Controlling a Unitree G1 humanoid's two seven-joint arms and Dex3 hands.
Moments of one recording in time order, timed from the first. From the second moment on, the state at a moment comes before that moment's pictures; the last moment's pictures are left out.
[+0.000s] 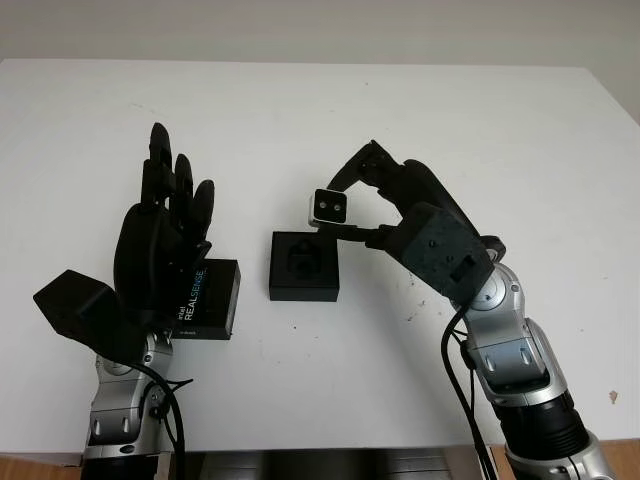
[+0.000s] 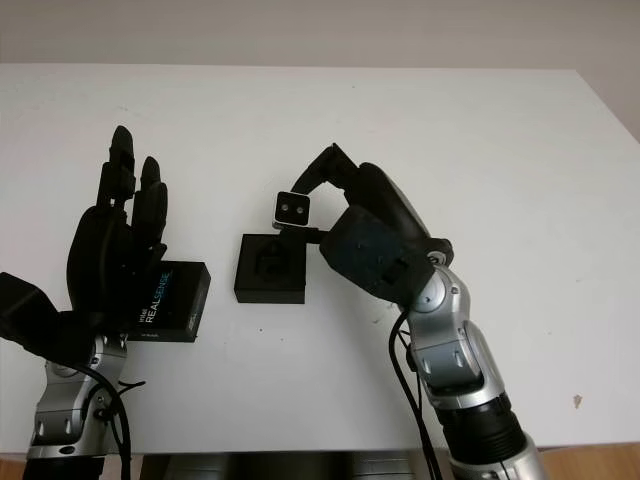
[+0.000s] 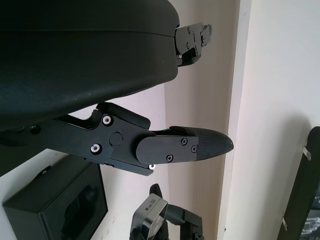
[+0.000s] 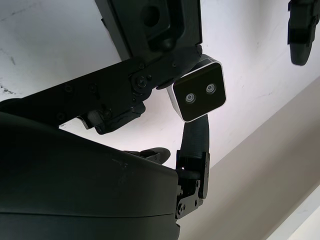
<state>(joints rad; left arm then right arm) -0.13 0.12 0.17 -0.09 -0.22 -0.09 -0.15 -0.39 -0.25 0.21 -0.23 -0.39 0.39 0.21</state>
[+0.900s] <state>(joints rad) -0.12 0.12 0.16 -0.12 -0.21 -0.07 -0.14 -0.34 -0.21 0.26 -0.21 -0.41 0.39 0.19</state>
